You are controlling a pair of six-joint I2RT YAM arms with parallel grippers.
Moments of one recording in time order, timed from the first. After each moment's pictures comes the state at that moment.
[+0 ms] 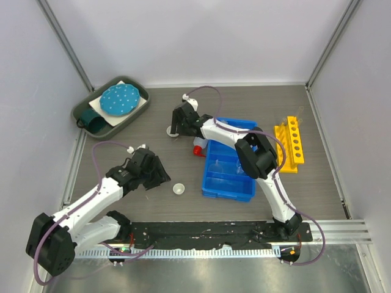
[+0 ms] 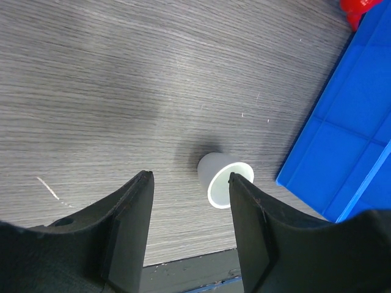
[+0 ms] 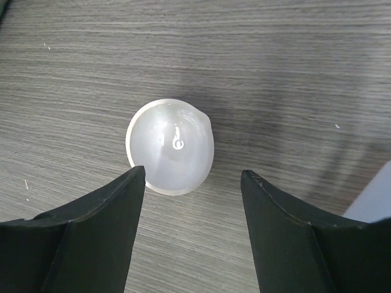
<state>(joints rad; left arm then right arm) -0.56 0.99 0.59 -0.55 -0.03 -0.93 0.75 2.30 1.84 -0.30 0.19 0.67</state>
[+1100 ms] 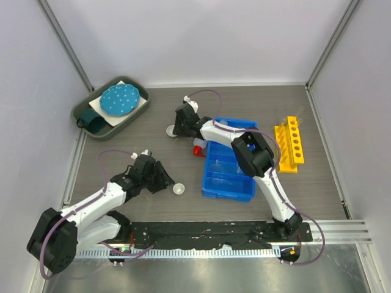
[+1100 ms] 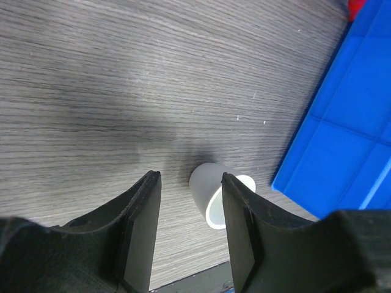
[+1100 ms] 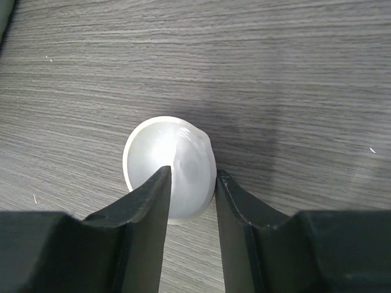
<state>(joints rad) -0.56 1.03 0.42 -0.28 0.06 -0.98 0.73 2.37 1.84 -0.20 0.13 0.73</state>
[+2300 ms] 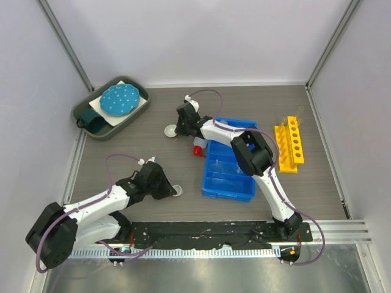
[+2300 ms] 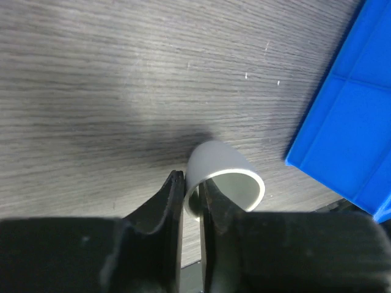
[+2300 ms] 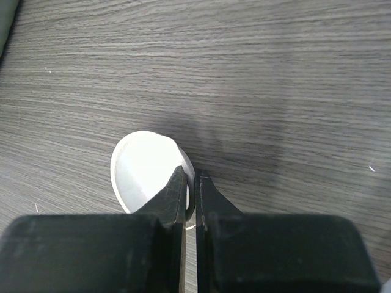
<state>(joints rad) -0.68 1.03 0.36 -0.24 0.06 -1.05 0.72 2.40 1.86 -0.19 0.11 0.74</state>
